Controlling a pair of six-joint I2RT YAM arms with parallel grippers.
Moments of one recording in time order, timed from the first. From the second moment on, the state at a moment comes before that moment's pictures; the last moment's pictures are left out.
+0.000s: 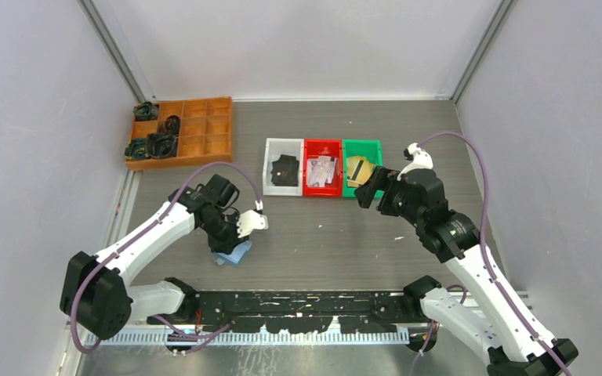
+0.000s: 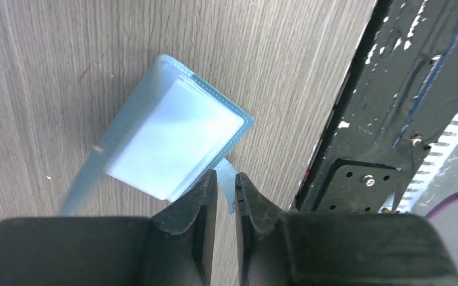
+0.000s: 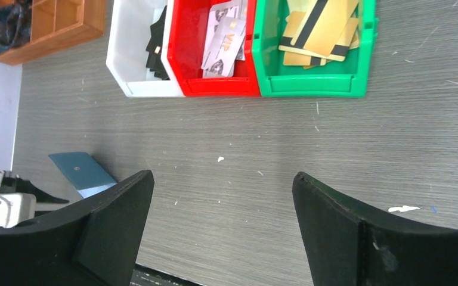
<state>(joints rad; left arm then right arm) -0.51 1.21 0.86 -1.04 0.35 0.82 0.46 0.76 0.86 -0.62 0.07 0.57</state>
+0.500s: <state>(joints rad) -0.02 1.20 0.96 -0.86 0.48 0.65 0.26 0.80 0.83 -0.55 0.37 0.60</state>
